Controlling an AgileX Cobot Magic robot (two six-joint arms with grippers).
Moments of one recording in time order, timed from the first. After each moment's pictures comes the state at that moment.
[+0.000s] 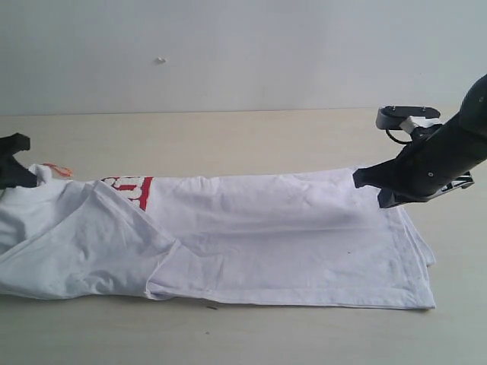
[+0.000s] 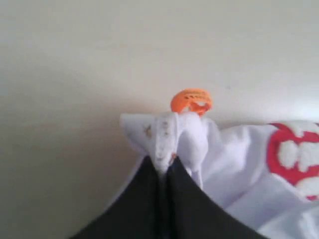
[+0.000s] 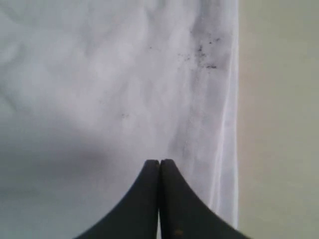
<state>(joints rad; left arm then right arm) 0.26 2.06 -1.26 -0.91 0.74 0.78 -0.05 1.92 -1.06 0.41 0.44 -0.35</state>
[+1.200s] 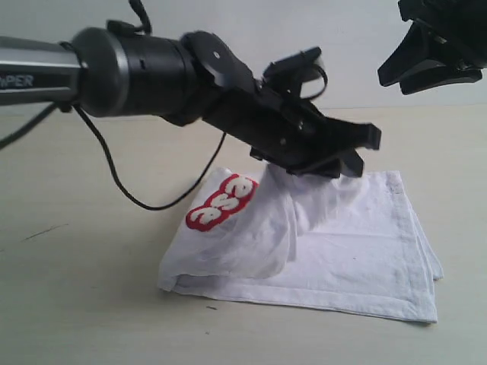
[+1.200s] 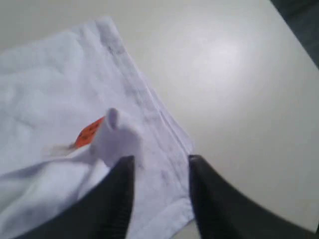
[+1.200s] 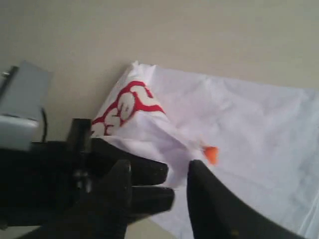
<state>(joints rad) -0.77 2.08 -1.60 -0.90 0.55 0.41 -0.15 1.58 -1.36 0.66 1.09 -0.37</state>
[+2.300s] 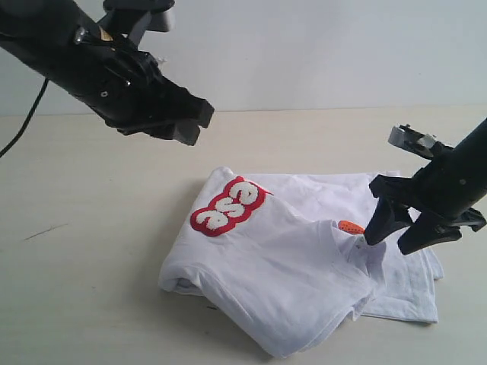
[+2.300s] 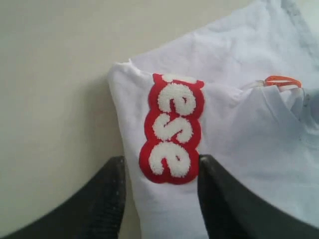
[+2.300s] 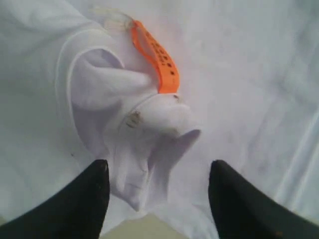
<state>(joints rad) -0.59 1.64 -1.31 -0.15 0.71 0.02 -0.15 1.87 -1.04 0.62 0.94 -0.47</state>
